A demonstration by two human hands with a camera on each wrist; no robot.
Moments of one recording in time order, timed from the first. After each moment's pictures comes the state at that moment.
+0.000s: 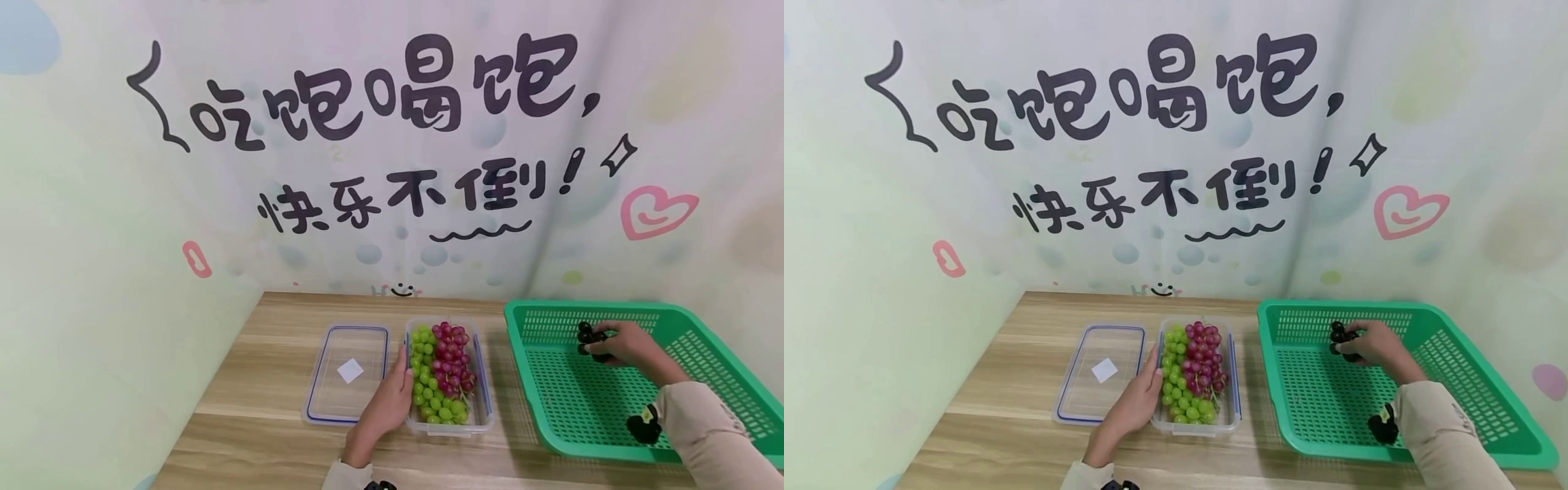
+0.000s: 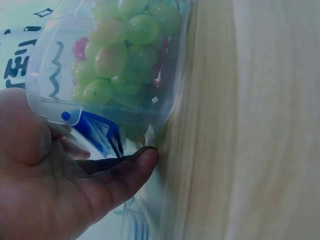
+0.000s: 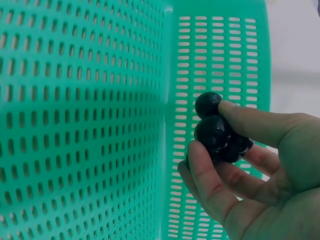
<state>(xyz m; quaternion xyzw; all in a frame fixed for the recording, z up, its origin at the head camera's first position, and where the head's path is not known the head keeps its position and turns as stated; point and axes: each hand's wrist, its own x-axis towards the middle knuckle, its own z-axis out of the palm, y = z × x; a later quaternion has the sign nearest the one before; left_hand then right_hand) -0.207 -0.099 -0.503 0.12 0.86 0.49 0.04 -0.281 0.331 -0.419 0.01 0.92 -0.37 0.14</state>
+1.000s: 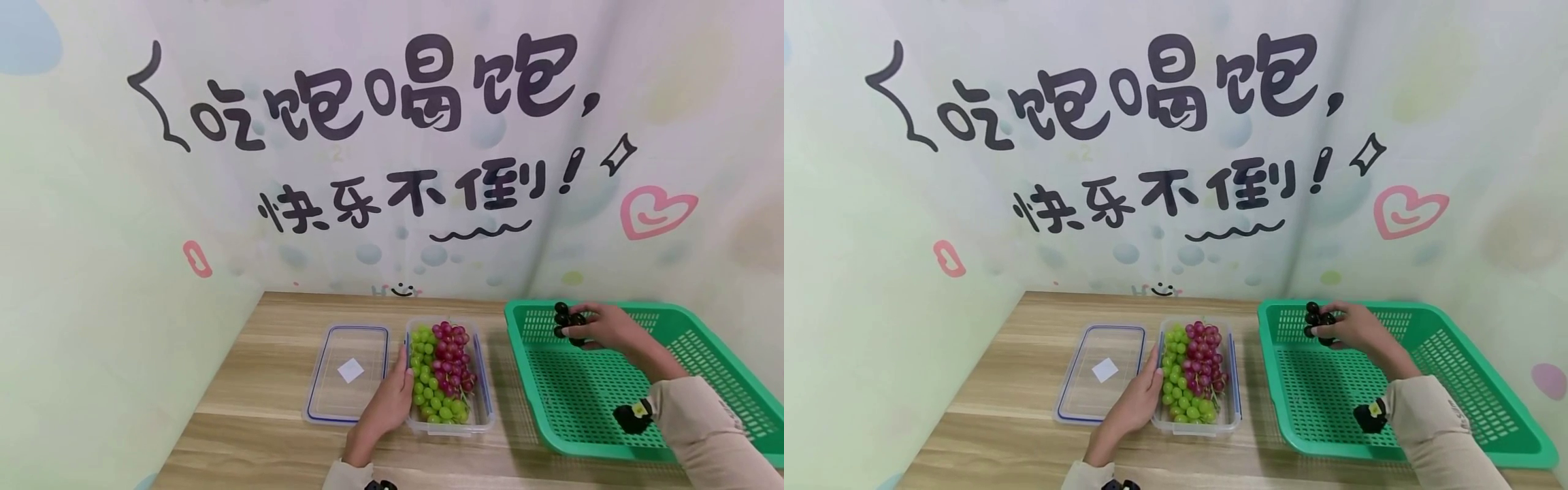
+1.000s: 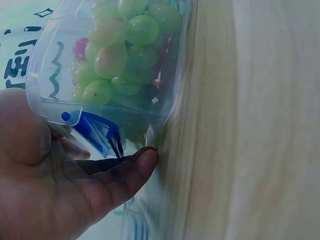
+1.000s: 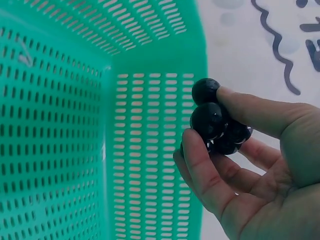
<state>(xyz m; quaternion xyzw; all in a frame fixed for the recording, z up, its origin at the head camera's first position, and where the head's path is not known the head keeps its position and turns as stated) -0.207 -0.099 -0.503 0.13 0.86 0.49 0.04 -0.279 0.293 -0.389 -0.04 0.90 -0.41 0.16</state>
